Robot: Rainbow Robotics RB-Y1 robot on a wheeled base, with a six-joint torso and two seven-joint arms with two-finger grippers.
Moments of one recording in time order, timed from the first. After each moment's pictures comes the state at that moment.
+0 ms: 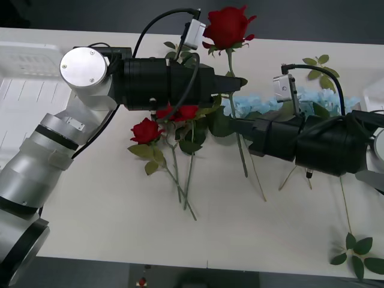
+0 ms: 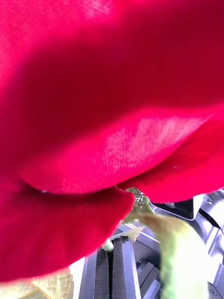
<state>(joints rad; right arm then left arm) -0.42 -1.13 0.74 -2.01 -2.17 0.21 2.20 -0.69 0.36 -0.31 -1.44 1.80 1.02 -2.17</state>
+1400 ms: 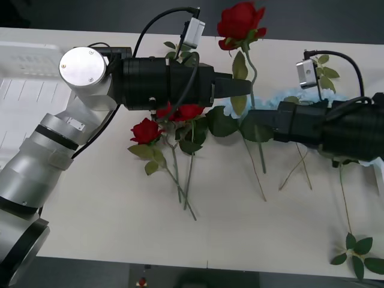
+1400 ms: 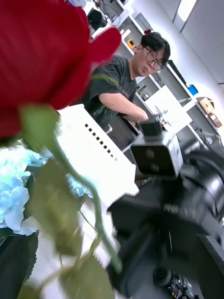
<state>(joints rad) -0.45 -1.28 0.68 -1.97 -2.44 0.37 2.20 -0.69 0.36 -0.31 -1.44 1.82 1.02 -2.17</state>
